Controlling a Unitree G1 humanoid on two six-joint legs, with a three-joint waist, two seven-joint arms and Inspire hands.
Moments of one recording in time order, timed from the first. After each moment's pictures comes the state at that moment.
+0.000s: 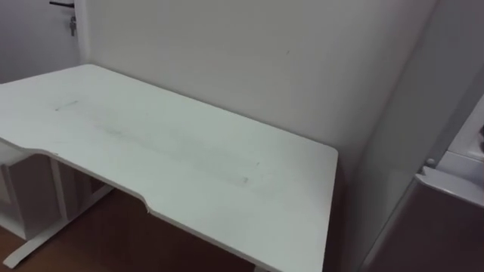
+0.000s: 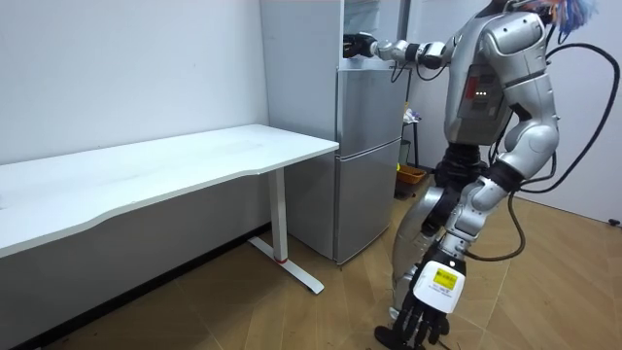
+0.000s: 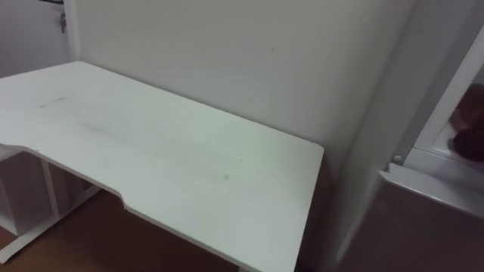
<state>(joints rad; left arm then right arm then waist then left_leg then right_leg) 0.44 0.31 0.17 0.55 0.03 0.26 0.23 -0.62 -0.89 0.03 0.65 0.29 0.17 -0.31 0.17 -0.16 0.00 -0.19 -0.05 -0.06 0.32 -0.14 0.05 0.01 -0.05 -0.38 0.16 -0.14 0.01</state>
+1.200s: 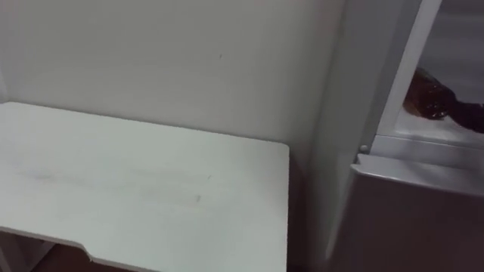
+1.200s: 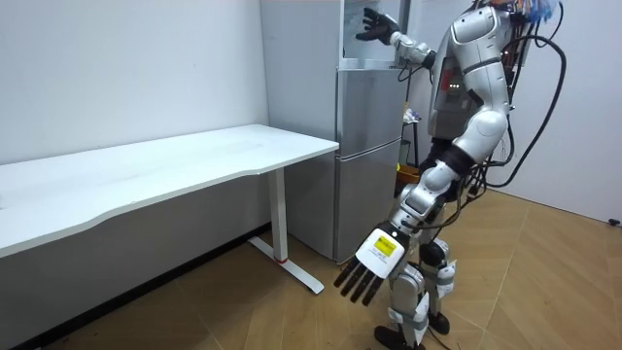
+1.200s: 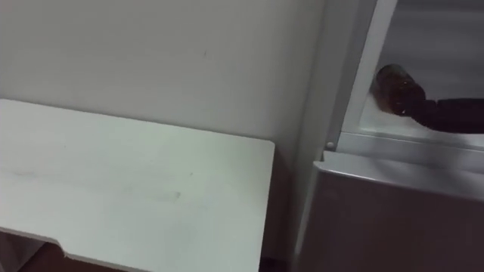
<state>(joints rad) 0.44 0.26 0.19 0.60 0.10 0.16 0.18 -0.39 -0.80 -0.17 -0.03 0.38 0.11 -0.40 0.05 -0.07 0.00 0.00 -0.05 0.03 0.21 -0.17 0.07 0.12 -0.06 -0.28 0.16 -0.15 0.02</state>
